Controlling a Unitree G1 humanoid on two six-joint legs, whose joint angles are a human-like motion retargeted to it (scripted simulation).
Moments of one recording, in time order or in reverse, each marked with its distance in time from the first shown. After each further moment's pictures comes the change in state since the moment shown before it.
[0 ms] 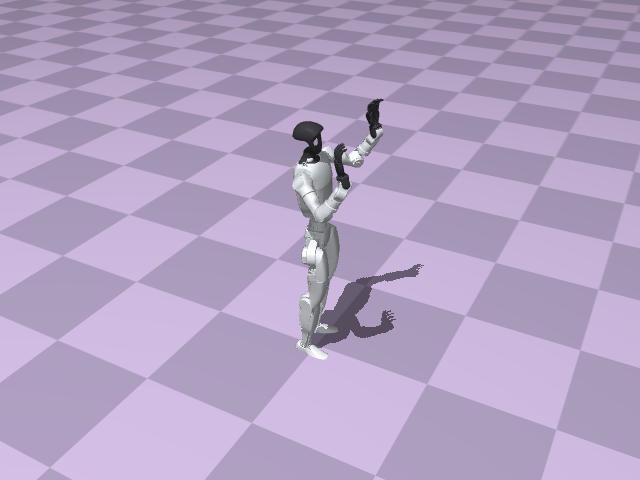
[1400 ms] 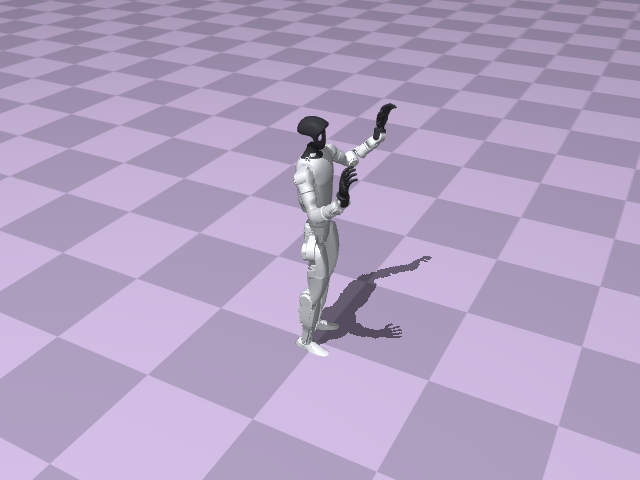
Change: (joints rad) left arm 0.291 -0.010 0.204 0.109 -0.263 -0.018 -0.083; right arm 0.264 0.077 -0.238 0.122 0.269 -0.043 0.181; waist -0.004 -0.015 0.088; left_leg 0.007 -0.002 -0.004 0.001 0.011 0.001; right_leg 0.010 -0.003 -0.002 -0.001 0.010 -0.004
